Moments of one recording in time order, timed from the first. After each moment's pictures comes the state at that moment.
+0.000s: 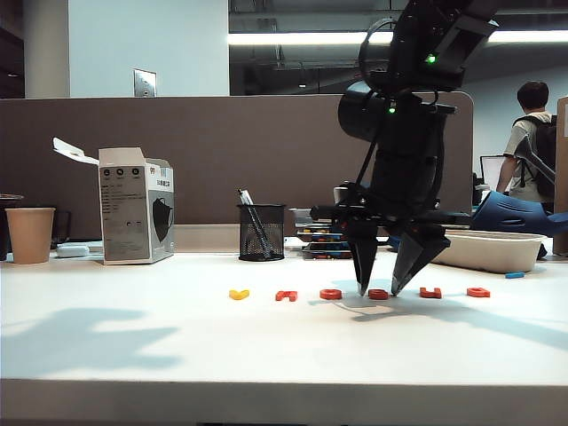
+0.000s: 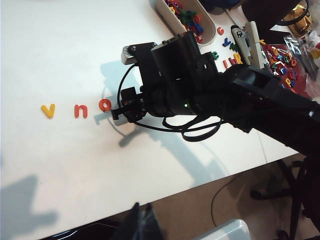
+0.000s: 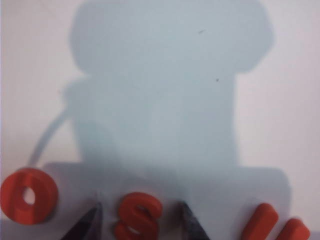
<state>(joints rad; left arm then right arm) -0.79 1.22 1.62 -1.04 0.00 -0.67 0.48 1.99 1.41 -0.63 0.03 0.28</state>
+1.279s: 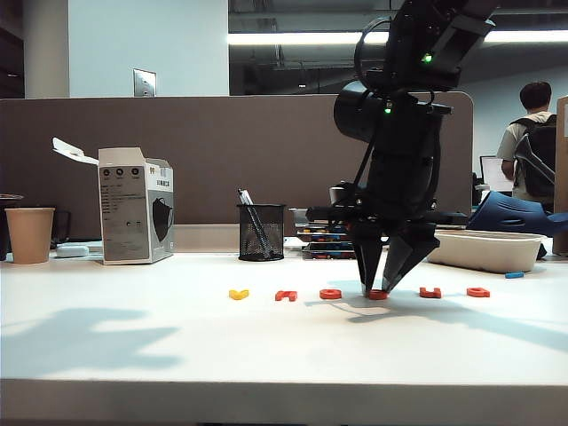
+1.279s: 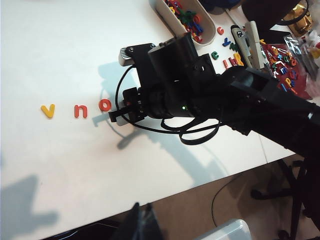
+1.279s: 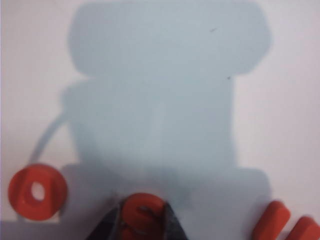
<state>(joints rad) -0.79 1.22 1.62 -1.04 0.00 -0.66 0.49 1.98 1.40 -0.62 0.04 0.28</state>
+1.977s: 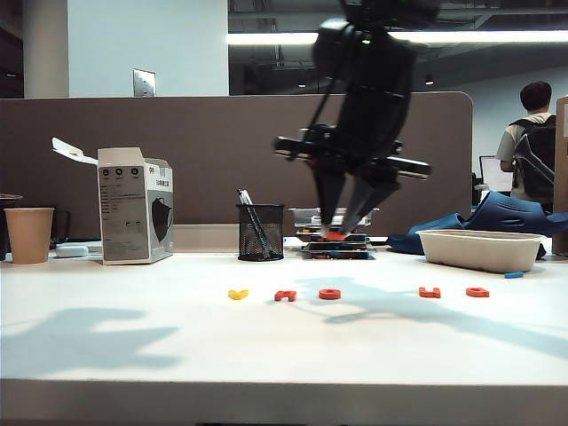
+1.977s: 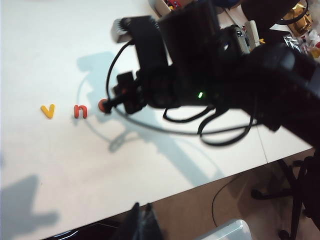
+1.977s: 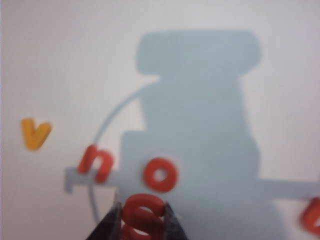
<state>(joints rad) -0.79 1.22 1.62 -1.04 0.00 -0.66 0.55 1.94 1.58 -0.76 -0.02 0.29</state>
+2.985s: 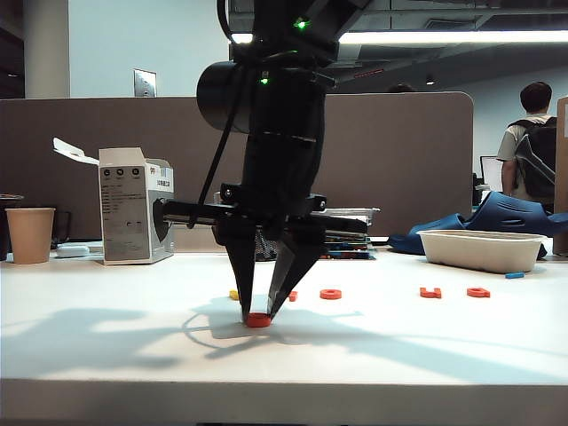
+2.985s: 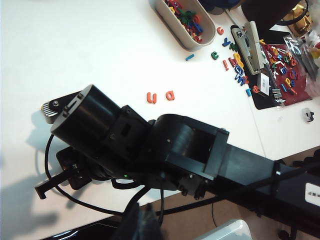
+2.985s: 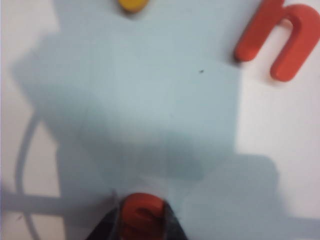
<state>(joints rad) -0.79 1.22 1.62 -1.04 0.00 -0.66 0.80 2.07 1.57 -0.83 0.00 0.53</state>
